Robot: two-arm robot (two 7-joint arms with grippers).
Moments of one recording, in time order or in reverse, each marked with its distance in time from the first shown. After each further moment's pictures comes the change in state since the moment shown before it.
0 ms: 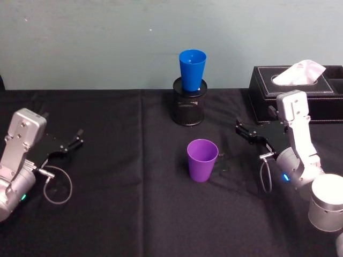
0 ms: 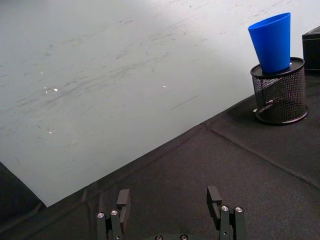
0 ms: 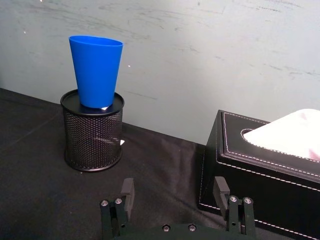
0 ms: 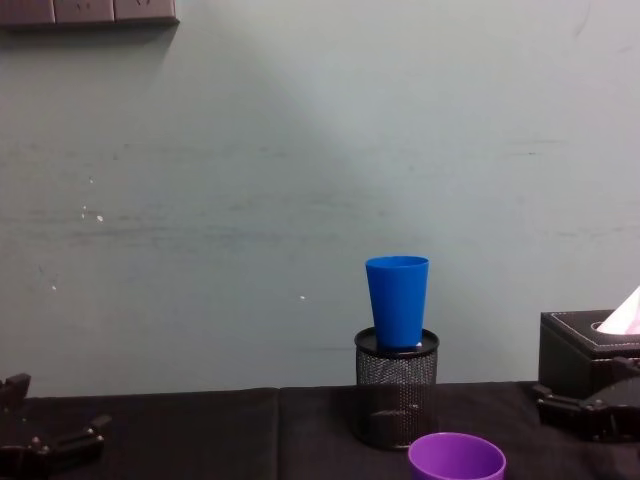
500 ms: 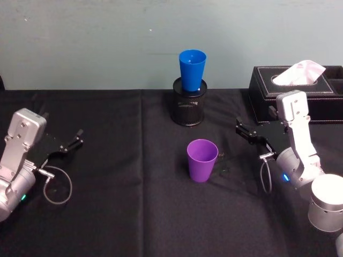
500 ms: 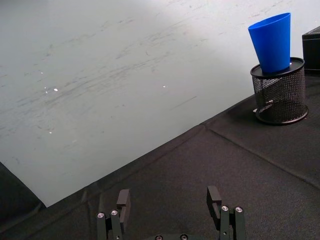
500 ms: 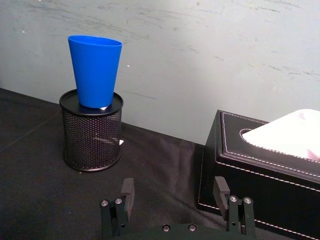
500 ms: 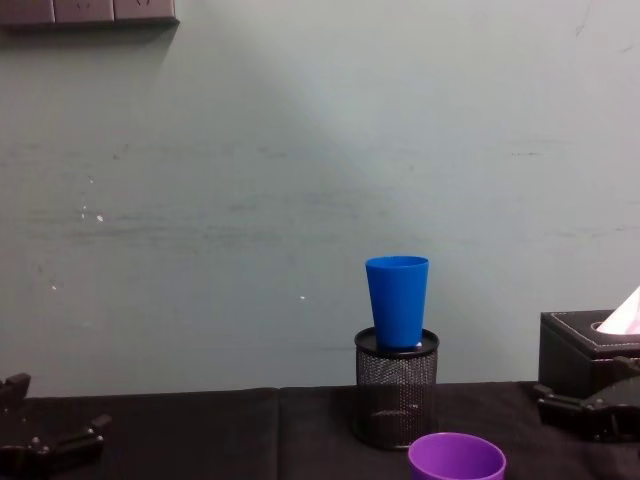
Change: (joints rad) left arm 0.000 0.000 0.000 0.000 0.000 0.000 0.000; right arm -0.001 0.001 -0.001 -0.004 -0.002 0.004 -0.006
